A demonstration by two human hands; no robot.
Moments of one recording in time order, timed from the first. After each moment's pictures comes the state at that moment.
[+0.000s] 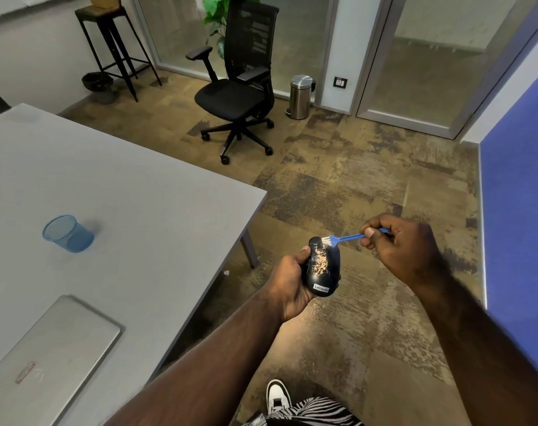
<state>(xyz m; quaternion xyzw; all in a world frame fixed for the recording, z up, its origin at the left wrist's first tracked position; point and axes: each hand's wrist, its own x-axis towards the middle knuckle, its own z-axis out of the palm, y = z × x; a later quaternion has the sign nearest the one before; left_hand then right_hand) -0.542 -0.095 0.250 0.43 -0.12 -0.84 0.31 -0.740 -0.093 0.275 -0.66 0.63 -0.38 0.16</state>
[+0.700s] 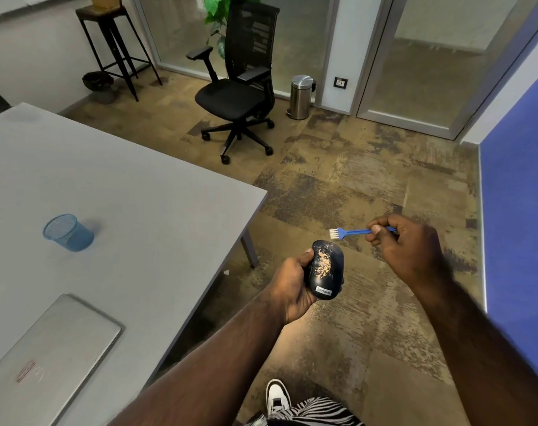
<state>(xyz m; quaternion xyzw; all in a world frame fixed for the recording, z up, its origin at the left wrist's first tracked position) -0.543 -0.088 0.255 0.43 -0.12 -0.84 0.30 -0.740 -0.090 0.272 -0.62 0.67 -0.39 0.14</state>
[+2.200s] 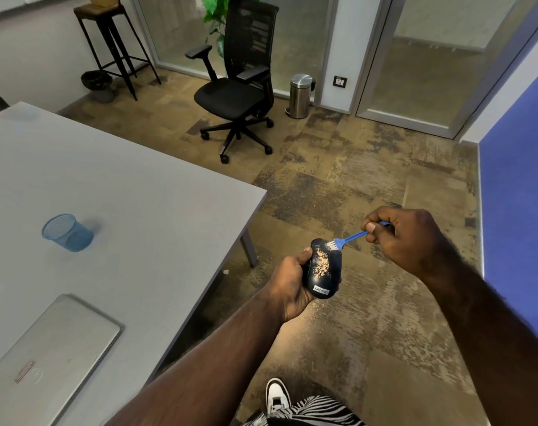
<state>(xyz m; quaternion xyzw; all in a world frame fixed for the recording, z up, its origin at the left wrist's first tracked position) -0.542 -0.089 0.259 0.45 -0.13 -0.83 0.30 -0.739 -0.093 0.310 -0.68 0.65 -0.27 0.19</state>
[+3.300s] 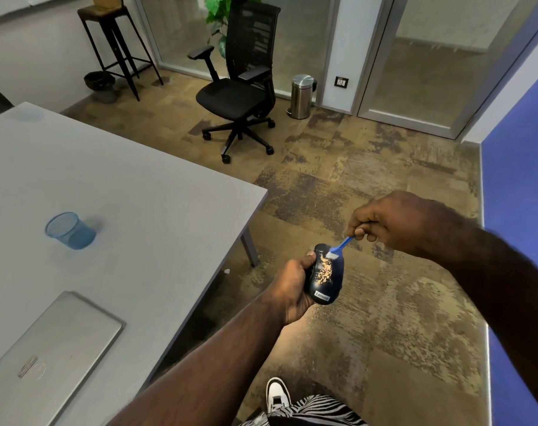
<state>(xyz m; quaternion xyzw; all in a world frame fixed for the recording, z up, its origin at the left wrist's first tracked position) -0.545 -0.080 0.251 0.47 -0.16 -0.82 0.28 -0.721 -0.107 0.372 -0.80 0.57 0.03 0.18</state>
